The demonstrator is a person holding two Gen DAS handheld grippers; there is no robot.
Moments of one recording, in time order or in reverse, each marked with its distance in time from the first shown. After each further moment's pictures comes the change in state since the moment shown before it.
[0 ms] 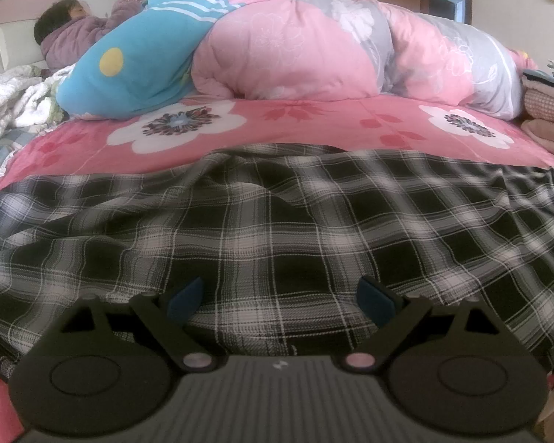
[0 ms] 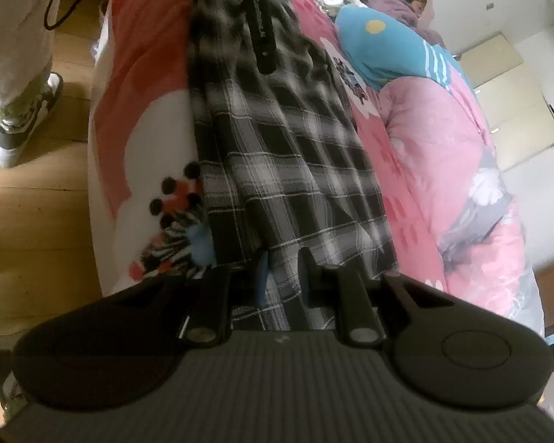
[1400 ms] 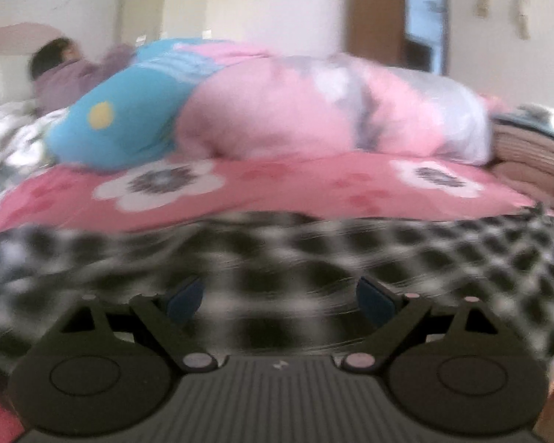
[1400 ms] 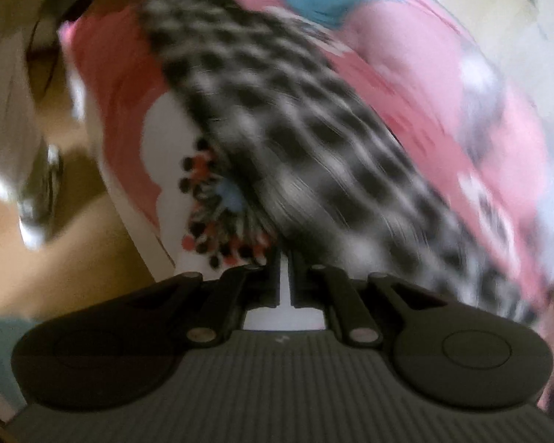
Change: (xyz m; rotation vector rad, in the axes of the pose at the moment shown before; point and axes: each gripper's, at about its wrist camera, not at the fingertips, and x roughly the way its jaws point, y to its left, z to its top) left arm -0.034 -0.017 0.013 0.020 -0.182 -0.104; right arm -0.034 -0.014 -0.044 0.505 0.076 0.094
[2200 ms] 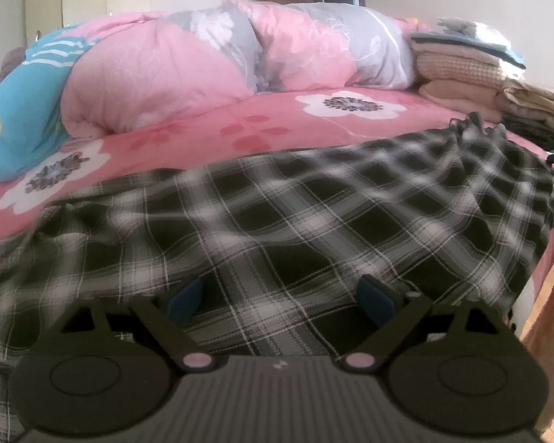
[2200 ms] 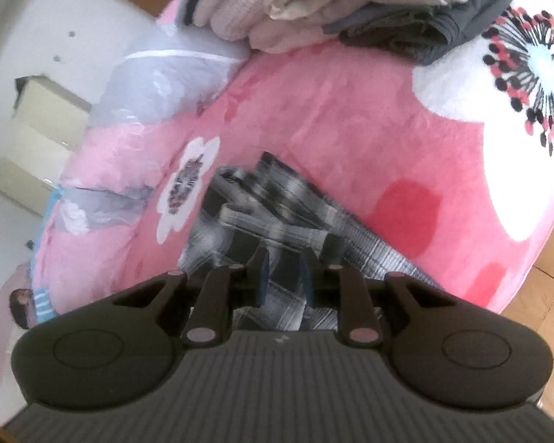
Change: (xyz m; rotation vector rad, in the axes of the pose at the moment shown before) left arm 0.051 -0.077 -0.026 0.194 0.147 -0.151; right arm -0.044 -0.275 -0.219 1.736 -0.204 -0.190
